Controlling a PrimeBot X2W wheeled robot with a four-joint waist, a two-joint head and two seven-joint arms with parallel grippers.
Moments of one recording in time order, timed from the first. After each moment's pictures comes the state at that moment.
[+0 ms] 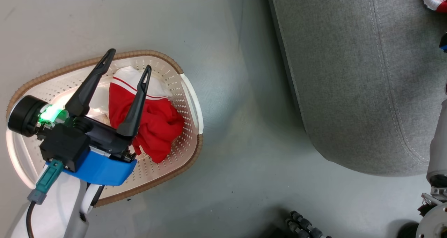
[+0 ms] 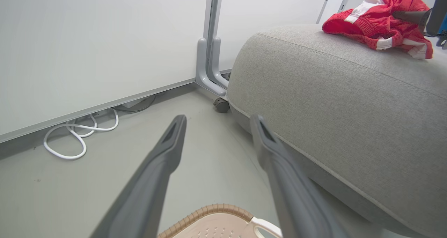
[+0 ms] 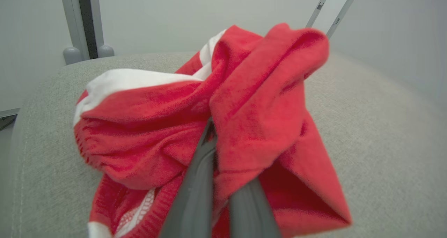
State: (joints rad) left arm -0.39 0.44 -0.35 -0.03 -0.24 -0.13 -0.26; right arm -1.02 -0.08 -0.68 0.70 -0.25 0.13 -0.26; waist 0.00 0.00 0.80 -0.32
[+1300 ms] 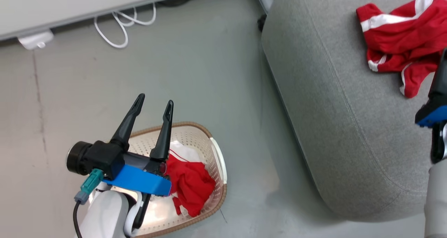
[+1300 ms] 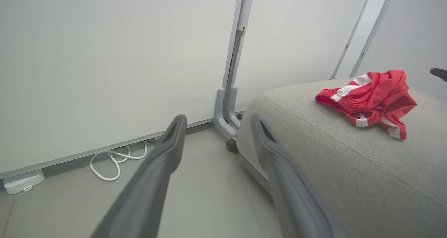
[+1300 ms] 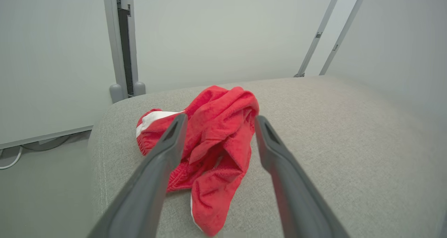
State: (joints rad) left arm -0.29 0.19 -0.31 0.19 -0.29 -0.13 -0.26; right arm -0.71 -0.11 -0.55 0.63 -0.24 0.13 -0.23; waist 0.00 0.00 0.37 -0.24
